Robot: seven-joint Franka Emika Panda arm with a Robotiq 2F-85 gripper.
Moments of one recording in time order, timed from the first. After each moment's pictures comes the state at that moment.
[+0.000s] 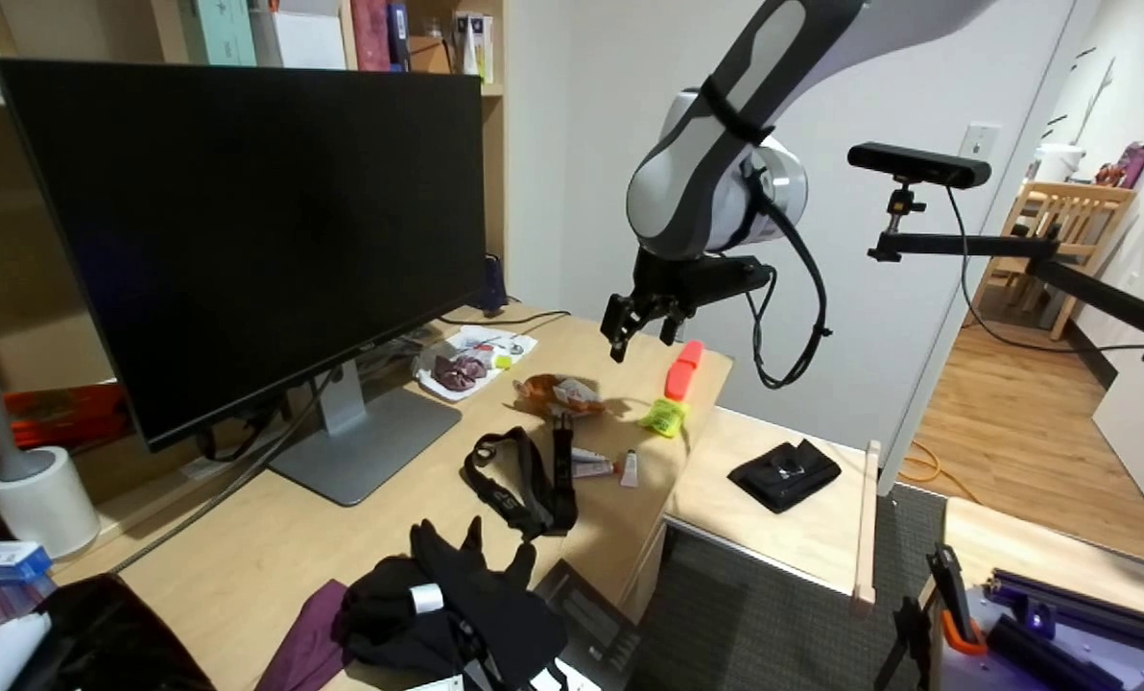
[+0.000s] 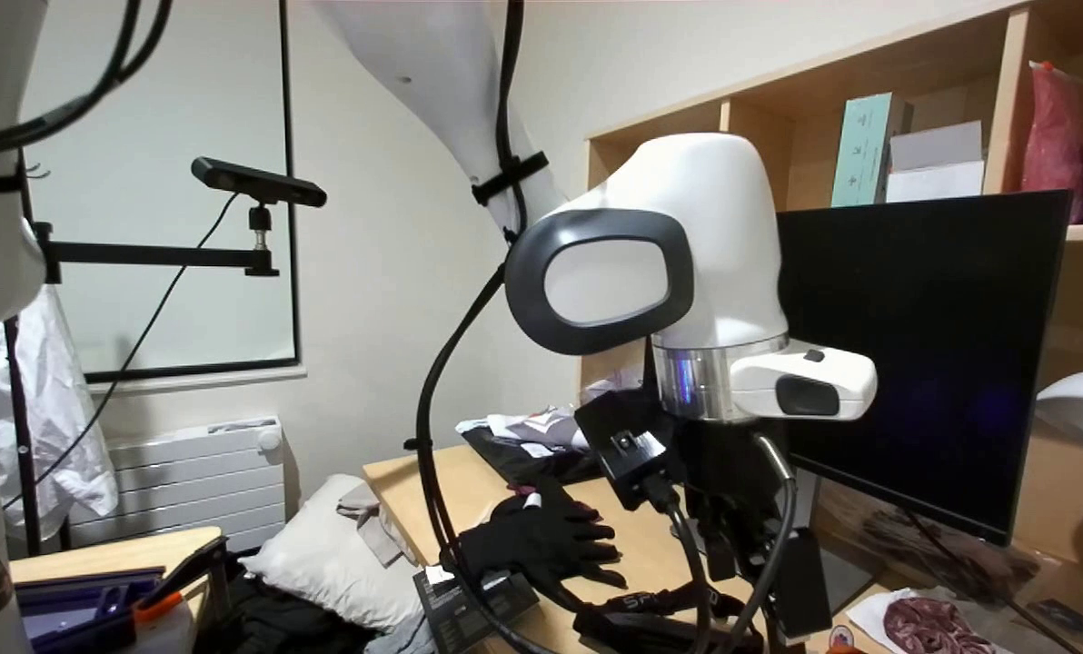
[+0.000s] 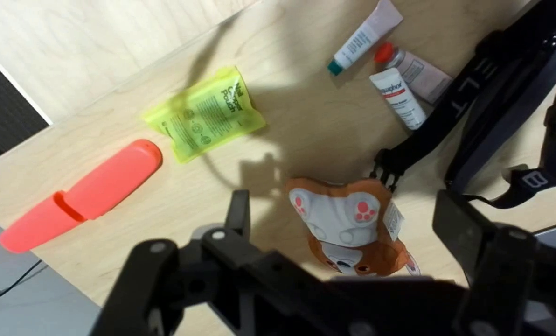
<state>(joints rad) -0.14 0.30 -0.25 -2.28 0.12 2.76 -0.09</state>
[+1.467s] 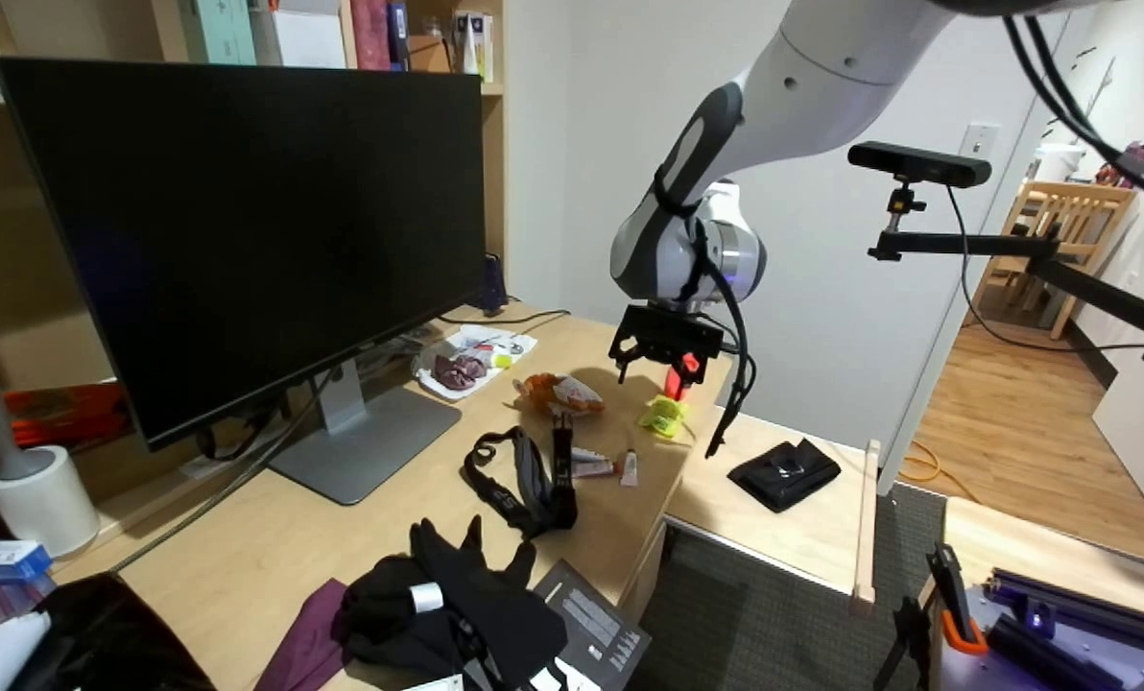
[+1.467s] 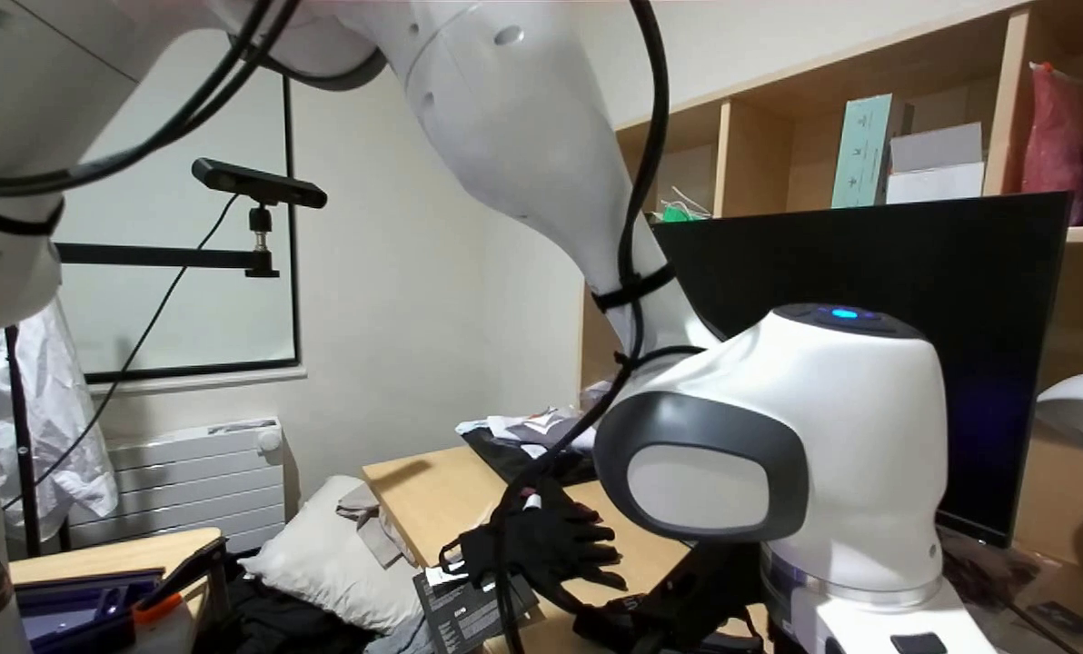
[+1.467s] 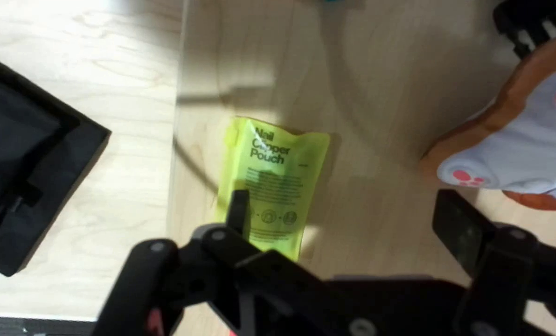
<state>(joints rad) -0.27 0.65 -0.22 -2.01 0.45 2.75 0.44</state>
